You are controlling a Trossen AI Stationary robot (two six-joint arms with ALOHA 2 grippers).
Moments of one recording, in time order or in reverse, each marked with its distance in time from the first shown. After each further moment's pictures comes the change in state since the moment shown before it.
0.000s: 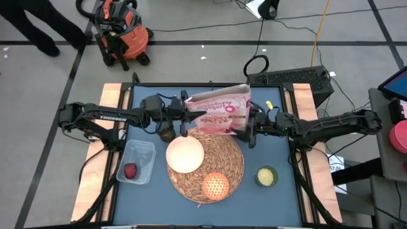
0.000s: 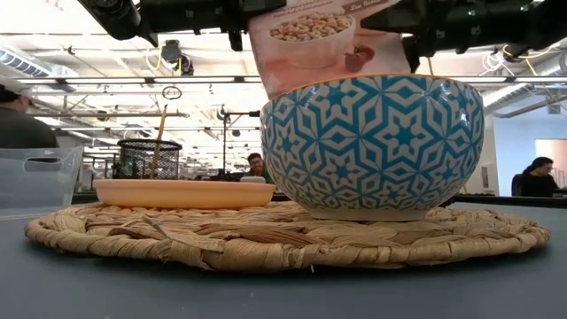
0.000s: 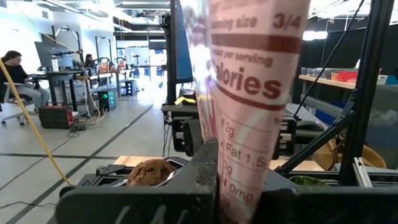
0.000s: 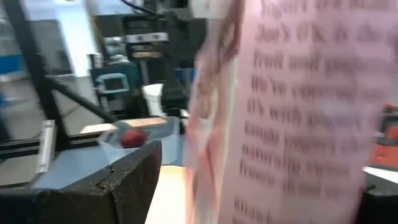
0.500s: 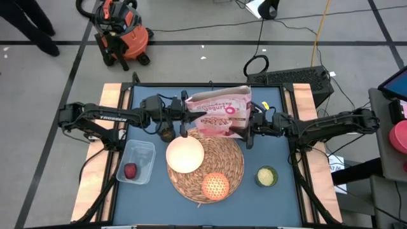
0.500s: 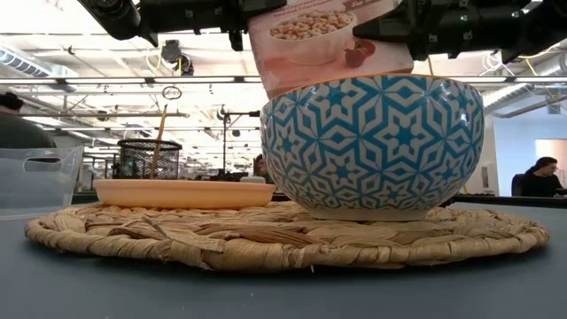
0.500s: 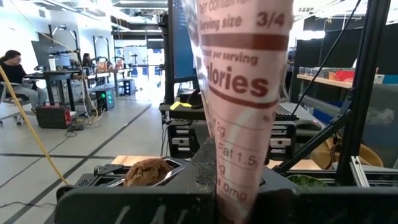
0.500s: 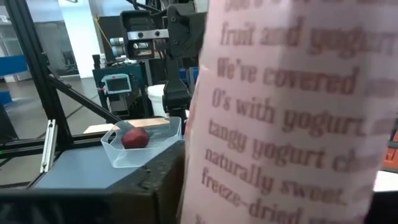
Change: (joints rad) left arm 0.000 0.001 0.000 0.001 0.002 0.000; right arm -0.007 0.068 0.000 0.076 -0.023 -0.002
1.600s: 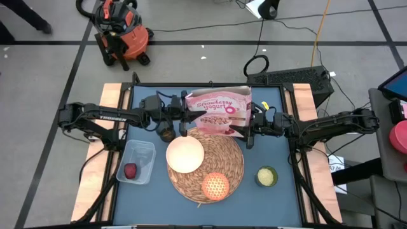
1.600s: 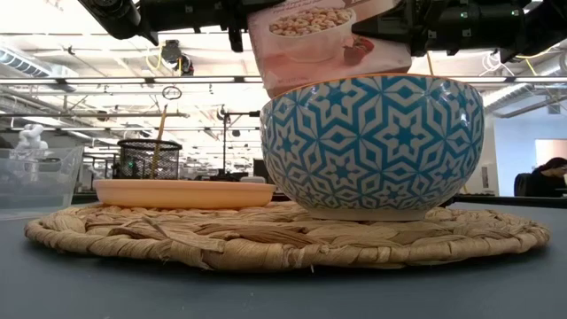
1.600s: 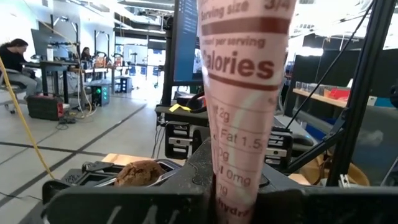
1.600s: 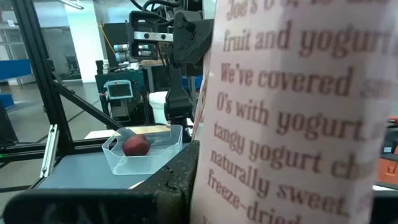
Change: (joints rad) left arm 0.001 -0.002 0.001 0.013 -0.007 -0.111; right arm 0.000 0.002 0.000 0.050 -0.002 -0.027
